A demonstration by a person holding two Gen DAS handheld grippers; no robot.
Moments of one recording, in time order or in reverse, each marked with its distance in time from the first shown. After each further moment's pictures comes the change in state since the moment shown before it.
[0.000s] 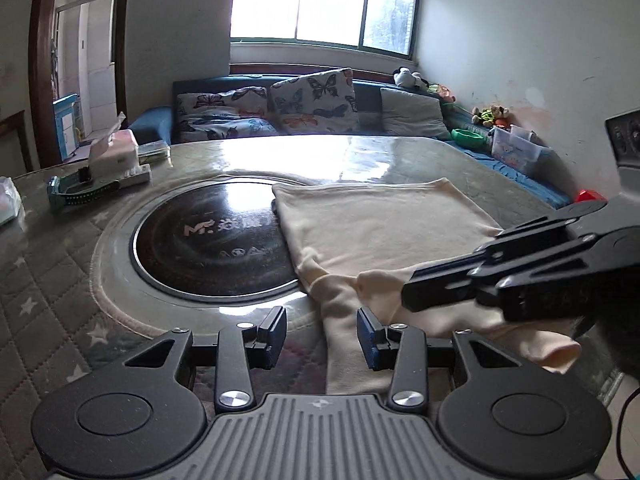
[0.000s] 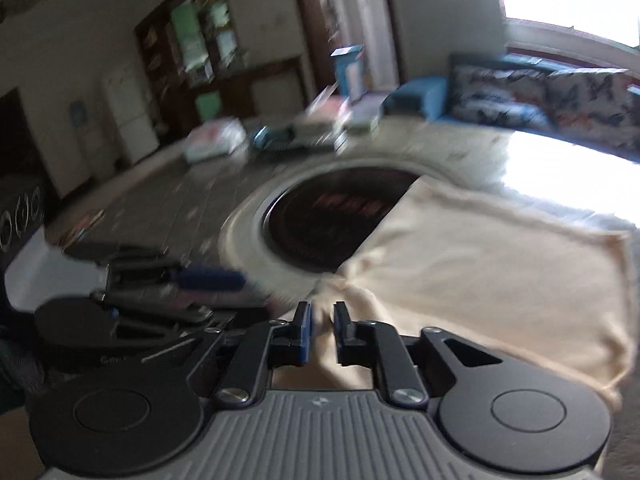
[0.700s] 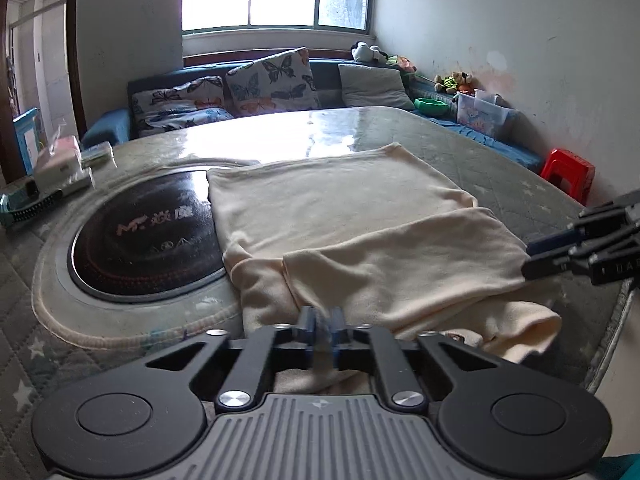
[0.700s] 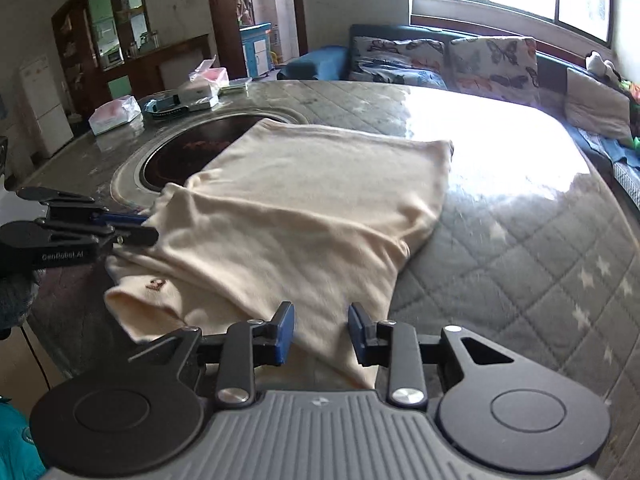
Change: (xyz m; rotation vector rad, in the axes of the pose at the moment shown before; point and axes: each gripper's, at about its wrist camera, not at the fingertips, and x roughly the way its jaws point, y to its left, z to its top) left arm 0.028 -0.042 -0.004 0.107 0.051 -0.048; right arm -0.088 -0.072 -0.079 0.102 0.060 -0.282
